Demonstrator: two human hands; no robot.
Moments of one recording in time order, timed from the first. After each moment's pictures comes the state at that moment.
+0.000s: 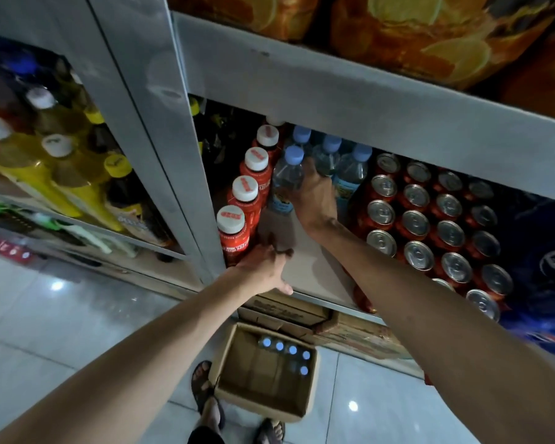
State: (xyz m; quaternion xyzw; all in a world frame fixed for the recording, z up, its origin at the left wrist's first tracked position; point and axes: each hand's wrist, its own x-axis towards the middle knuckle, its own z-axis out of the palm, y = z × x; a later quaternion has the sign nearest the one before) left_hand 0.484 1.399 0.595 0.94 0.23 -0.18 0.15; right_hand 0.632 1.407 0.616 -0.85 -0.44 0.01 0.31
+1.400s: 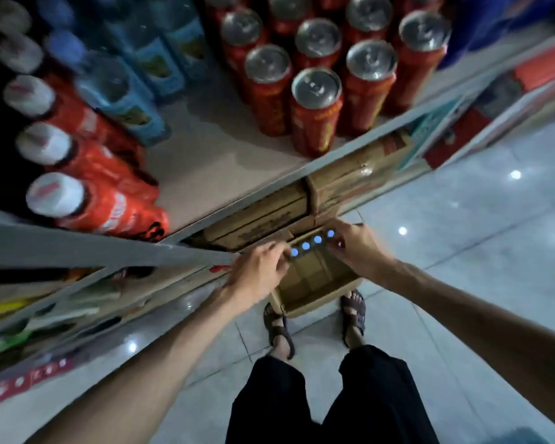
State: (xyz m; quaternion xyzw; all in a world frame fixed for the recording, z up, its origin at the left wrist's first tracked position) left_hand 0.424 1.317 0.469 0.95 0.02 -0.20 0.25; right_hand 0.509 1.116 0.460 -0.90 -0.19 0.28 0.26
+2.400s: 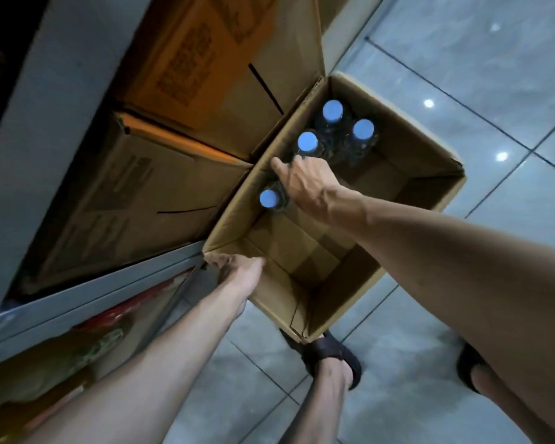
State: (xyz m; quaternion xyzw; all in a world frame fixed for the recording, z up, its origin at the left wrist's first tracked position) left_hand 0.394 1.350 -0.116 0.74 0.47 -0.42 0.23; right_hand 0.503 1.192 -0.146 -0.94 -0.18 0.27 0.09
